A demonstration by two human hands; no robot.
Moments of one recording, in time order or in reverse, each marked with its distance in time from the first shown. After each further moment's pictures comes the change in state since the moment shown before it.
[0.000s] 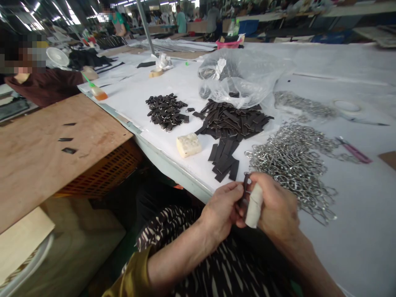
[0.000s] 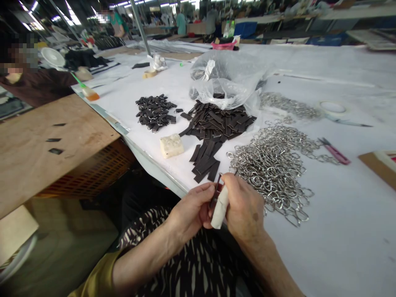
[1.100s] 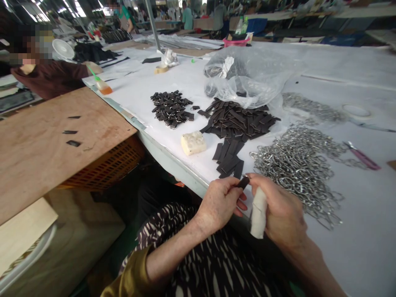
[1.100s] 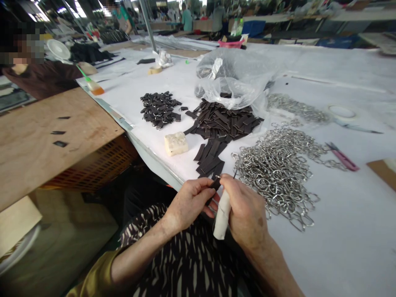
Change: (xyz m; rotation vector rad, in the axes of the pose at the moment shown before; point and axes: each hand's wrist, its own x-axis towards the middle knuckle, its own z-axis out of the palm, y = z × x) left_hand -0.003 0.014 -0.015 0.543 0.076 0.177; right_hand 0.006 -0.009 -0.005 0.085 -0.015 -0.126
